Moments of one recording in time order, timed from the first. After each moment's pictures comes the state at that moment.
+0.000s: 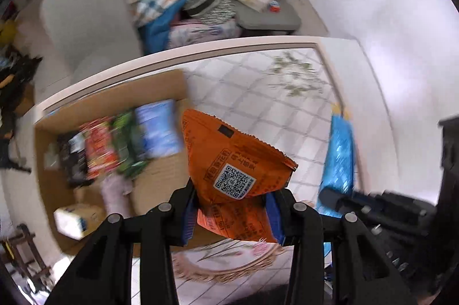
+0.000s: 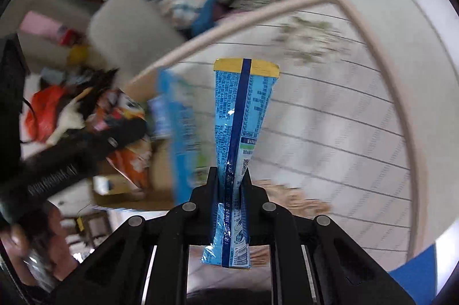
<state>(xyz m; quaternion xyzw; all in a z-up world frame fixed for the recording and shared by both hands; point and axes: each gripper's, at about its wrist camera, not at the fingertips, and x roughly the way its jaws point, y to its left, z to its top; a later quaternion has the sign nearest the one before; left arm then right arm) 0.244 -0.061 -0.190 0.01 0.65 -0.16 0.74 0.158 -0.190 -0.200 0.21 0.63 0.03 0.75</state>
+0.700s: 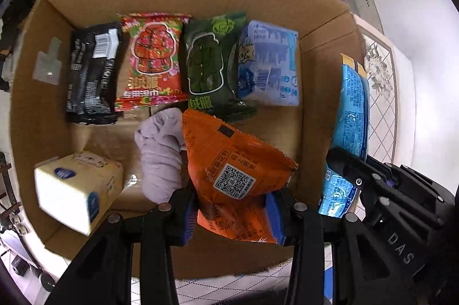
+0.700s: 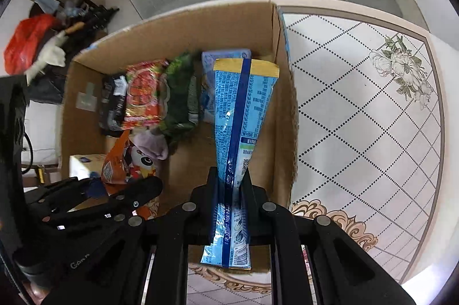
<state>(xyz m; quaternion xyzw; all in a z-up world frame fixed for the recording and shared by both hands) 0.249 0.069 -0.323 -0.09 0.75 -0.09 0.65 0.227 -0.026 -0.309 0.07 0.70 0.04 0.71</state>
